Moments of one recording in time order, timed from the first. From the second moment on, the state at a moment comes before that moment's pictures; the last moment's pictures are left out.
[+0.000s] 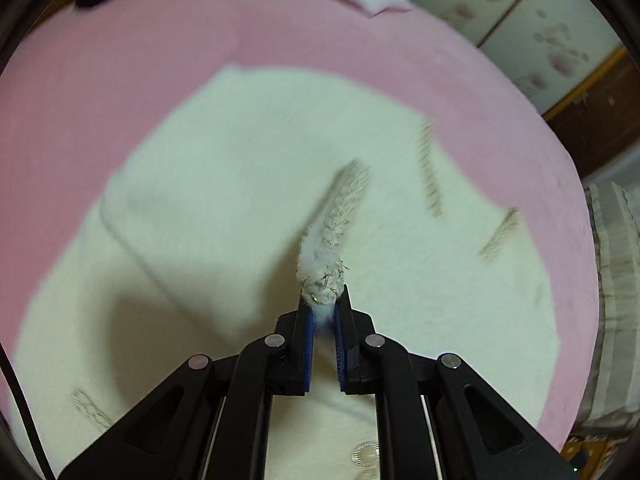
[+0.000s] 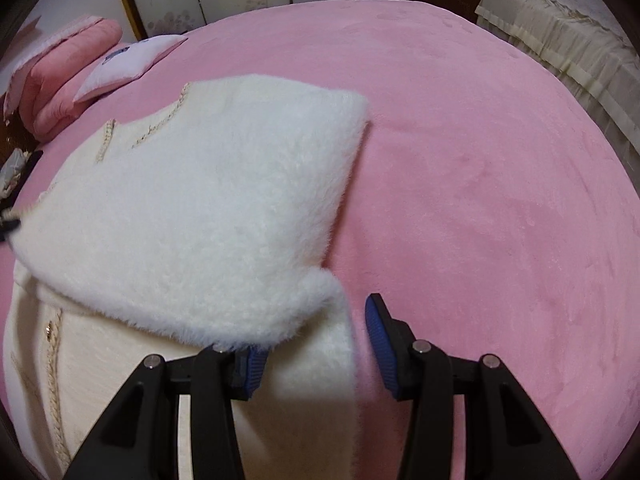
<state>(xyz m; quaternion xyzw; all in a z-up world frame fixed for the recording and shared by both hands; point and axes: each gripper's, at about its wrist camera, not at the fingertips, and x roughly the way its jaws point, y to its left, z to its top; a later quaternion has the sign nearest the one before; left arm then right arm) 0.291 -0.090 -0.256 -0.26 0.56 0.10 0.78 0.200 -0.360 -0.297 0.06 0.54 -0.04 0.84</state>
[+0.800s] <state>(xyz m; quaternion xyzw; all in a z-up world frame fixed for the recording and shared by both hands) 0.278 -0.106 -0.218 -0.08 0.56 0.16 0.81 0.169 -0.386 -0.242 0.11 0.56 -0.09 0.82</state>
